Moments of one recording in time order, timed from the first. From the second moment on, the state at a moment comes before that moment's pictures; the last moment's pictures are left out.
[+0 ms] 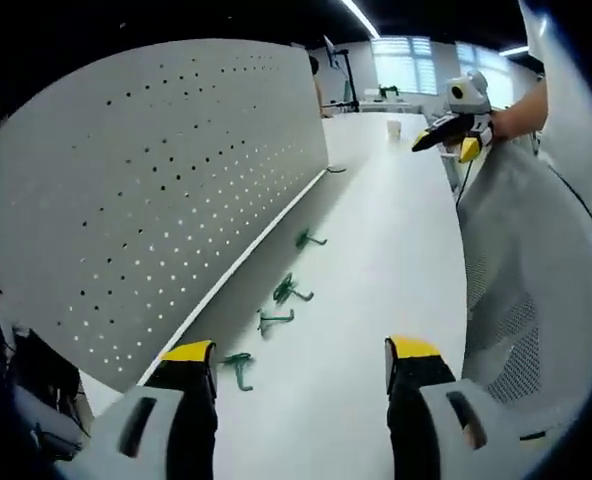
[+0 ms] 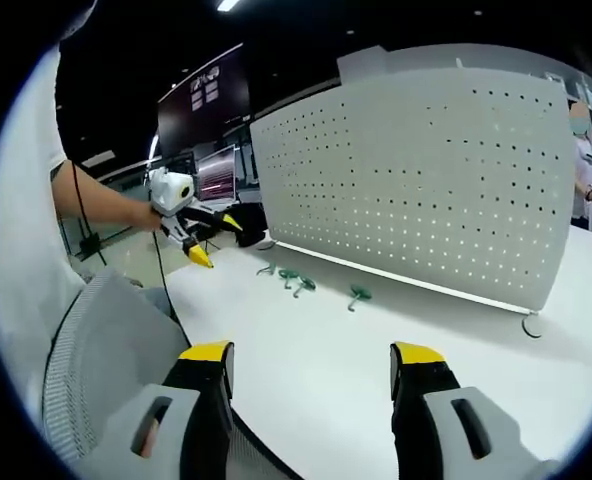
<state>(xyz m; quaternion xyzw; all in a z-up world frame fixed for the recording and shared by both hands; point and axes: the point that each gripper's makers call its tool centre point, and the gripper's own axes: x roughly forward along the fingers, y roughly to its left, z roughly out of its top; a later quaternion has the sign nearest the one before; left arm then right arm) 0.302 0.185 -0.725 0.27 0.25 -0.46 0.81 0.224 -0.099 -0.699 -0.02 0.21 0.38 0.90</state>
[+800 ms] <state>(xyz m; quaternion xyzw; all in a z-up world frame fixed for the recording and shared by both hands) 0.328 0.214 -0.749 0.39 0.27 -0.51 0.72 0.221 -0.101 -0.701 -0.02 0.21 0.37 0.90</state>
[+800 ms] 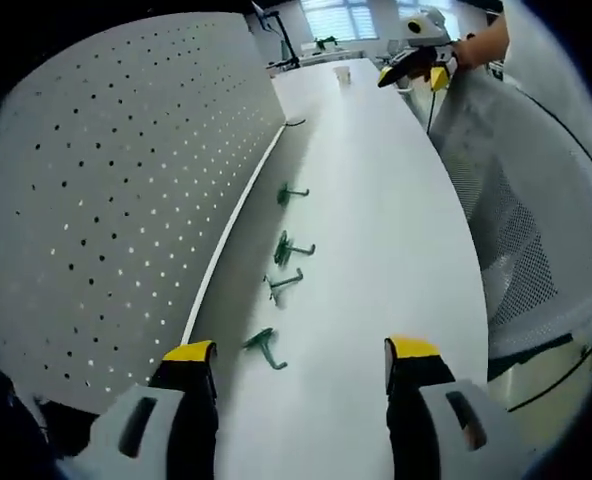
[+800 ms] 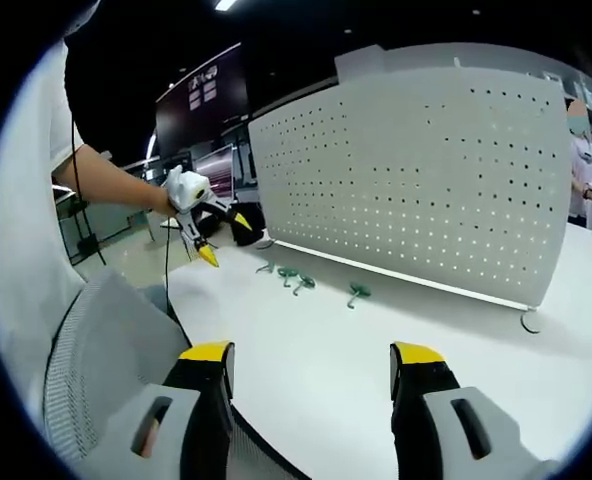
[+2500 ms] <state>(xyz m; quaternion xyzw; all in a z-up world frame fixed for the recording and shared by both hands) 0.388 0.229 -0.799 0.60 0.26 -0.62 0.43 0.221 -0.101 -0.713 -0.03 0.24 0.37 0.90</state>
